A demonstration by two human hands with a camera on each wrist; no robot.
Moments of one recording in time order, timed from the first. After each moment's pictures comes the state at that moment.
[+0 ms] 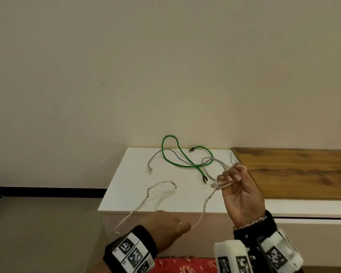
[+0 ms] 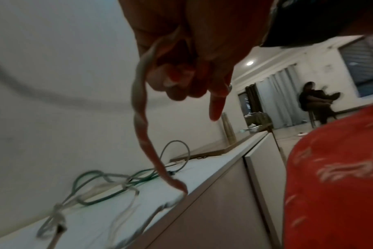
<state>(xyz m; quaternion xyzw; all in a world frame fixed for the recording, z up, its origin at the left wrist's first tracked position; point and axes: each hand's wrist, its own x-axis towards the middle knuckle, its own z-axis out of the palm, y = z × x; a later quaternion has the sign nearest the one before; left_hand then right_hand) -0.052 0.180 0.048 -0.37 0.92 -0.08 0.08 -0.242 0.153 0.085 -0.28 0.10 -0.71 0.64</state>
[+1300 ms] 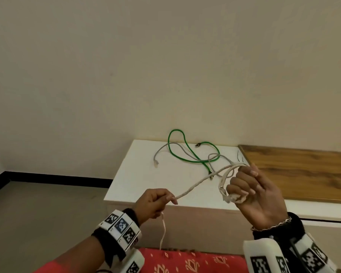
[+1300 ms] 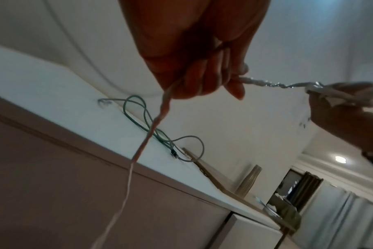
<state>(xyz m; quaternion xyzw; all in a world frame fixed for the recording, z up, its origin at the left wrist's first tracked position) -0.005 0.155 0.028 -0.40 0.62 0.55 -0.39 -0.246 0.165 0.091 -0.27 -0.03 -0.44 0.85</state>
